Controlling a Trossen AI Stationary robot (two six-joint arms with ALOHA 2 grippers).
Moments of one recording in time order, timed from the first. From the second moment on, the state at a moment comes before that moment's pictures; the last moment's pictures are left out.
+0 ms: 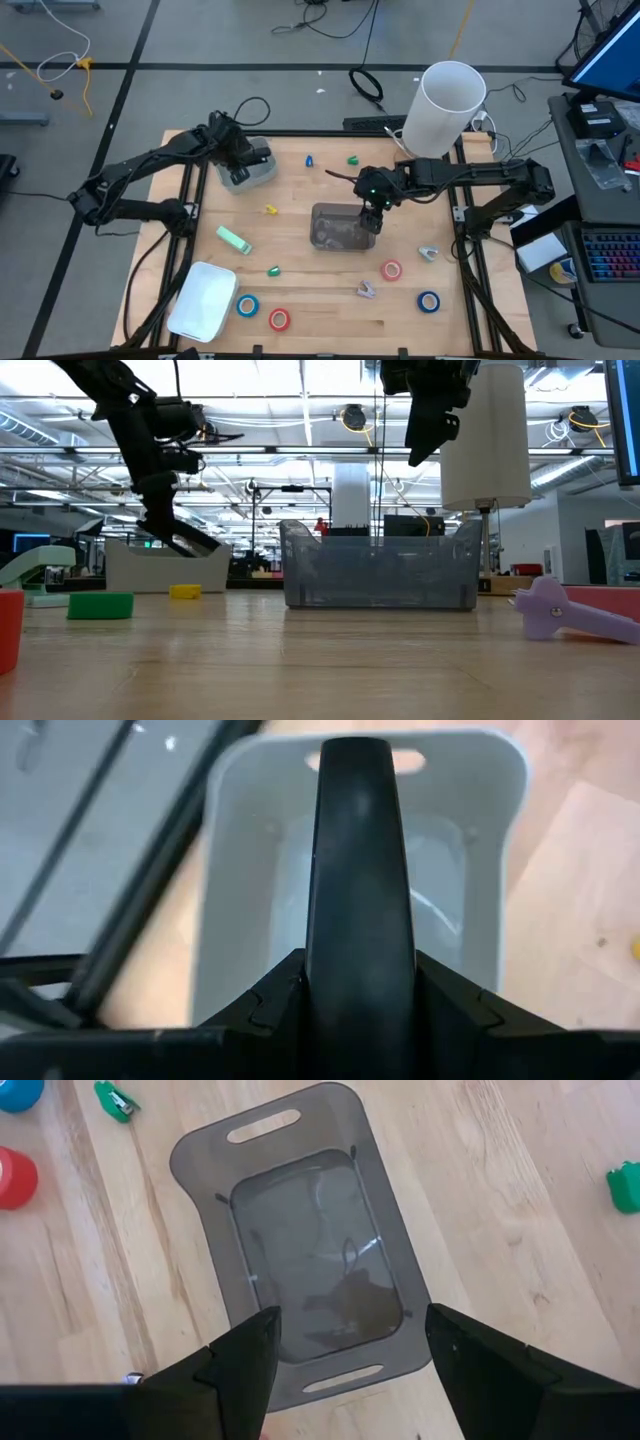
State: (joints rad) left arm 0.81 1.16 0.79 -0.67 -0.04 0.33; right arm -0.03 1.48 1.34 -0.95 0.03 0.35
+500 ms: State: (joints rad) left arm 0.86 1.19 0.79 -0.67 -0.05 0.40; right arm -0.03 1.48 1.34 -0.95 0.03 0.37
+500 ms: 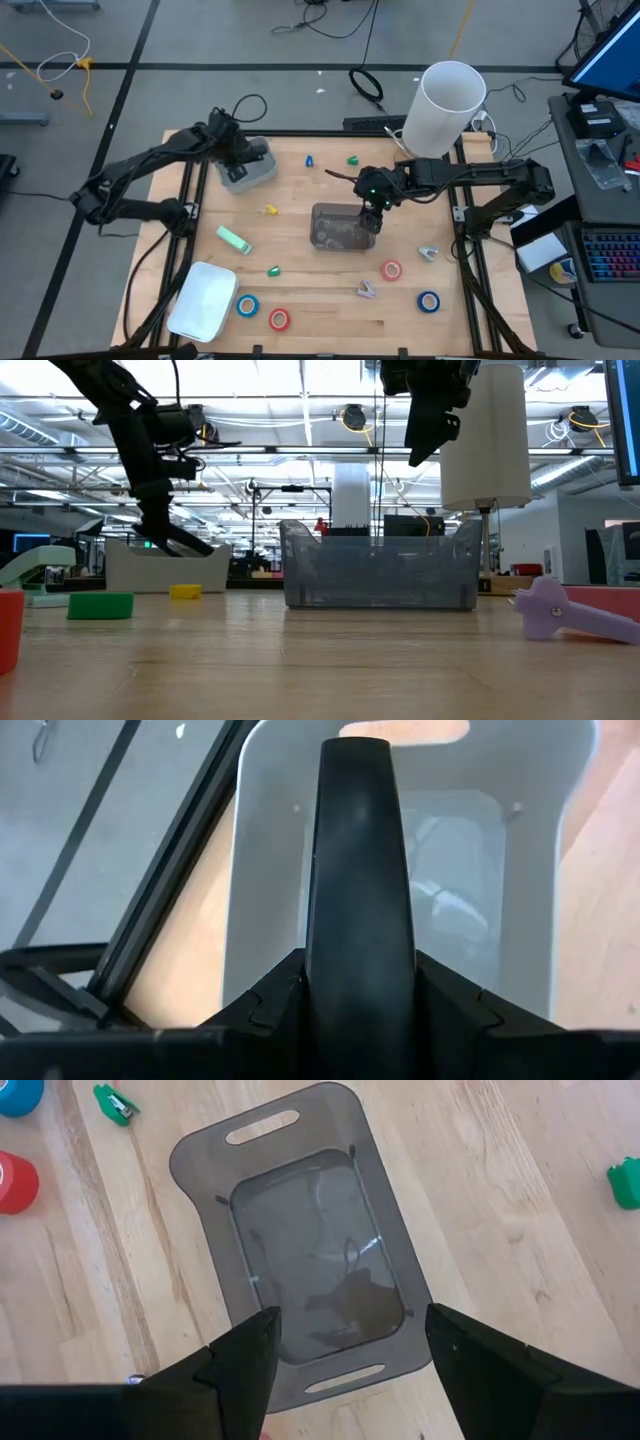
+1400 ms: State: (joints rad) left arm 0.88 1.30 0.80 -0.60 -0.10 0.47; right arm -0.03 1.48 1.34 -0.95 0.03 0.39
